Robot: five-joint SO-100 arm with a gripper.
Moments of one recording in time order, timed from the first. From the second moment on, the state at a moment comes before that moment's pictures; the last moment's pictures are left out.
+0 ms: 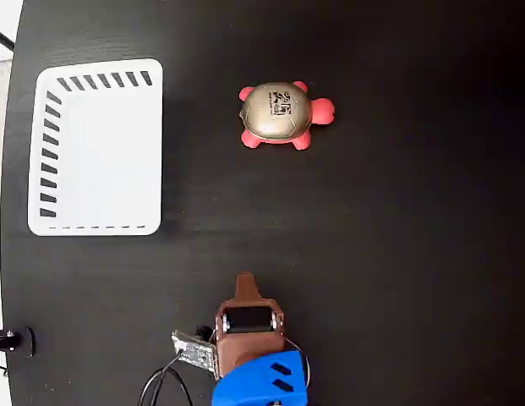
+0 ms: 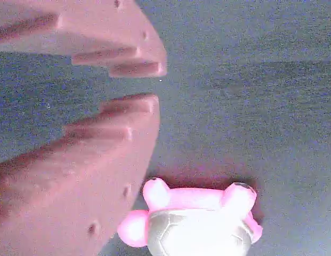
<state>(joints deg) -1.8 185.8 168.0 71.8 2.0</state>
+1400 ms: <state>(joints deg) -1.1 167.6 165.8 63.1 1.4</state>
